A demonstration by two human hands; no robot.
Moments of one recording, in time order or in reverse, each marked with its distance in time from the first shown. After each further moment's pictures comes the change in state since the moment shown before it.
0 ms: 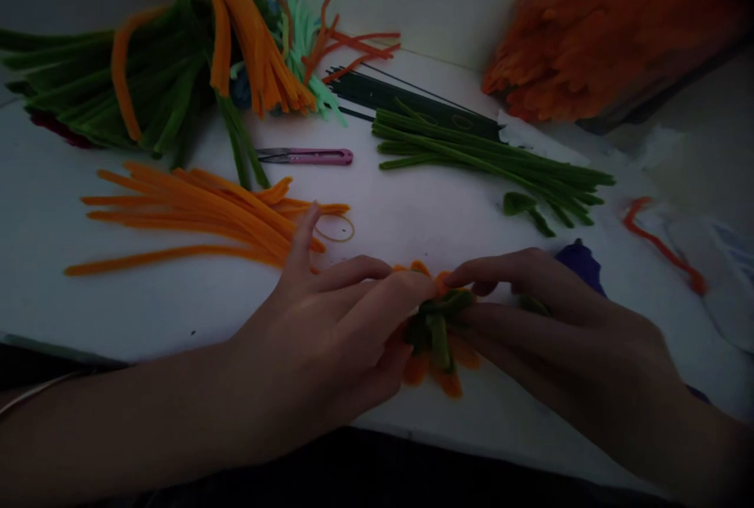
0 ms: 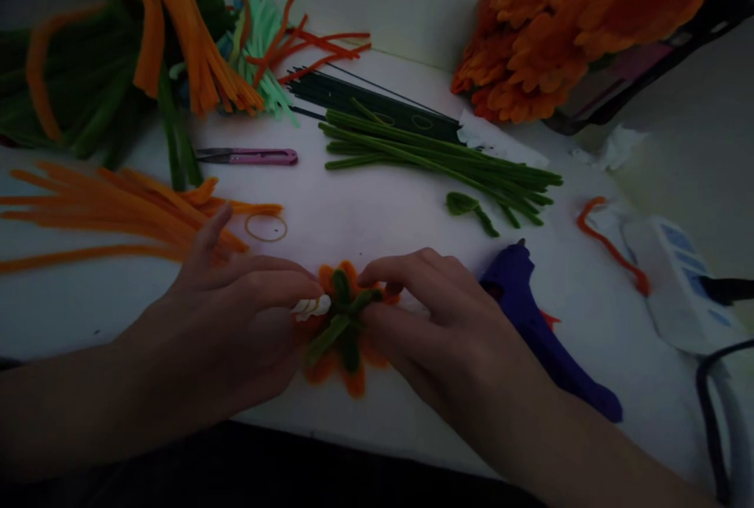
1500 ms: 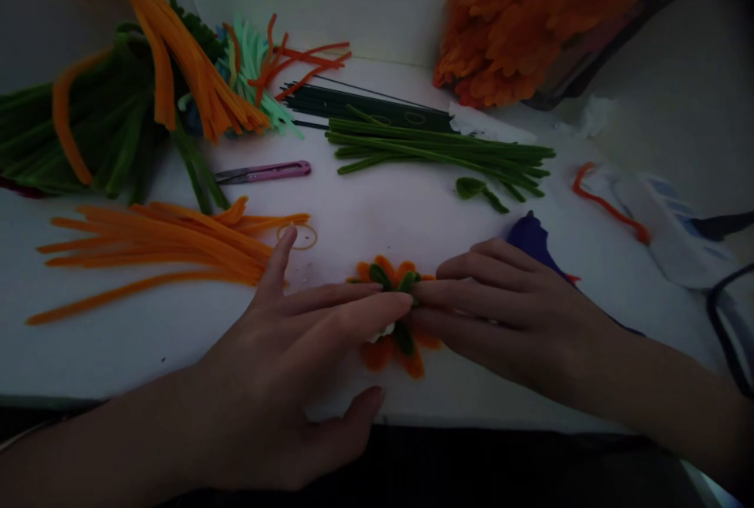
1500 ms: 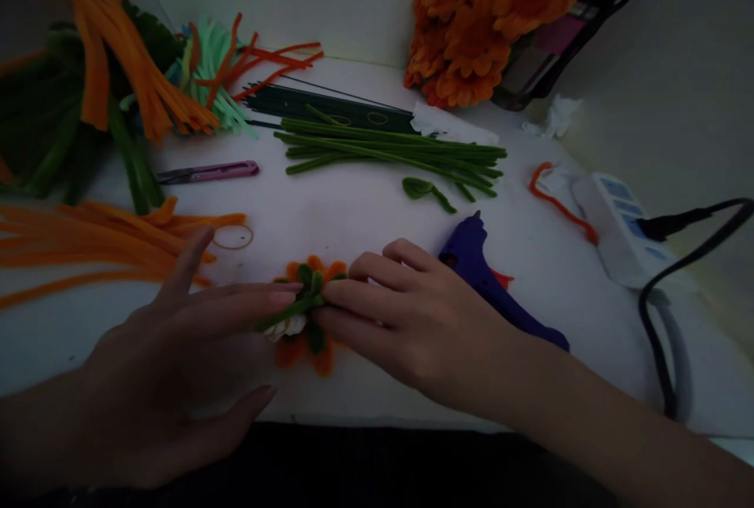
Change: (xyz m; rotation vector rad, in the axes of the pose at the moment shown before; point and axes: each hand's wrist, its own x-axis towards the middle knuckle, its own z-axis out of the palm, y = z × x) left_hand -0.002 0.004 -0.014 -0.154 -0.092 0.101; right_hand -0.005 0.009 -0.009 -0.124 -0.026 -0.255
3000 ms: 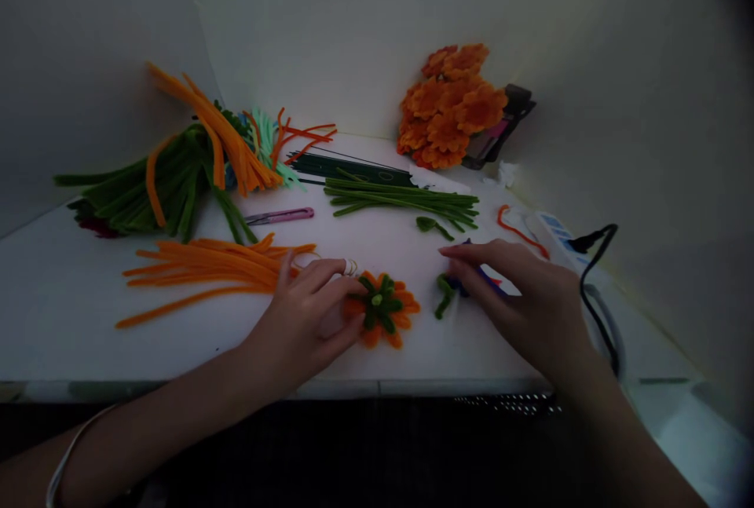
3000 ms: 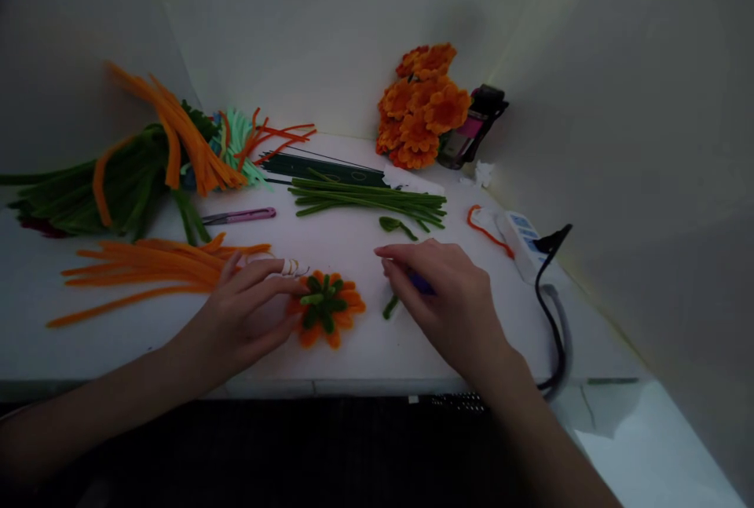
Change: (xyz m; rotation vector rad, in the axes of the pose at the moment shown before) left_hand 0.000 -0.014 0.005 0.079 0.032 -0.121; right_hand -0.013 -0.031 -0.021 -0.162 0.417 0.624
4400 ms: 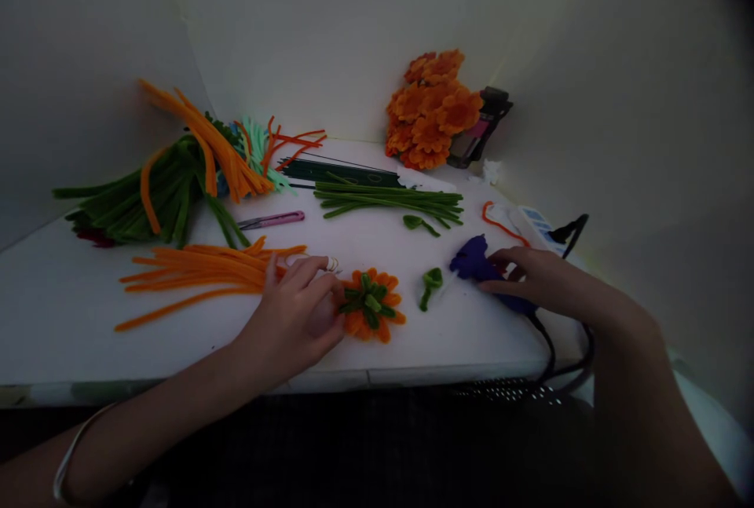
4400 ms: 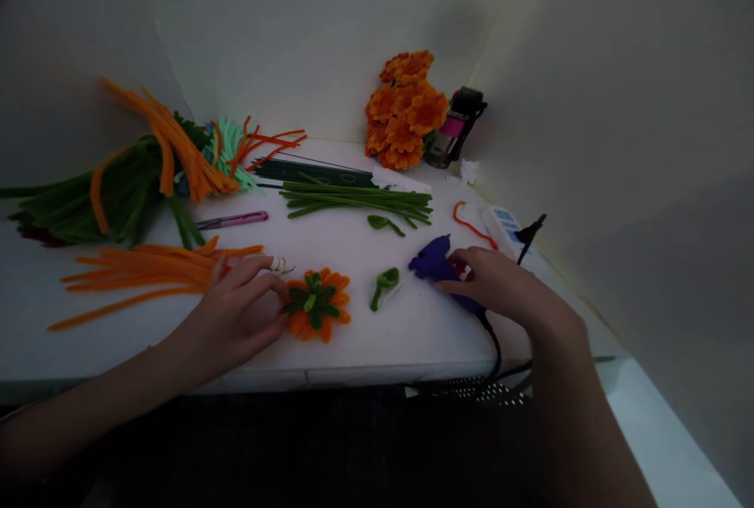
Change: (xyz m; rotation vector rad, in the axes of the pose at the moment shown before) left_hand 0.000 0.002 -0.003 0.116 -0.086 -0.058; right_hand -0.025 0.110 -0.031 -0.176 -0.674 0.535
